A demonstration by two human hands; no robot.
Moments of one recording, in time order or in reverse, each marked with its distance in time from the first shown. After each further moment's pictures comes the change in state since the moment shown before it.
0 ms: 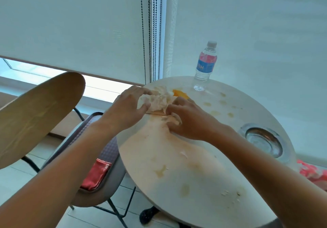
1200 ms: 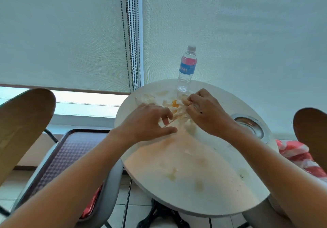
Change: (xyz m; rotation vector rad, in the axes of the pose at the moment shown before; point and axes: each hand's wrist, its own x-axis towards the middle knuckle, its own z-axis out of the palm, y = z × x) left_hand 0.018 0.018 0.027 -0.060 -0.194 0.515; right_hand -0.028 -0.013 -0.030 0.094 0.322 0.390
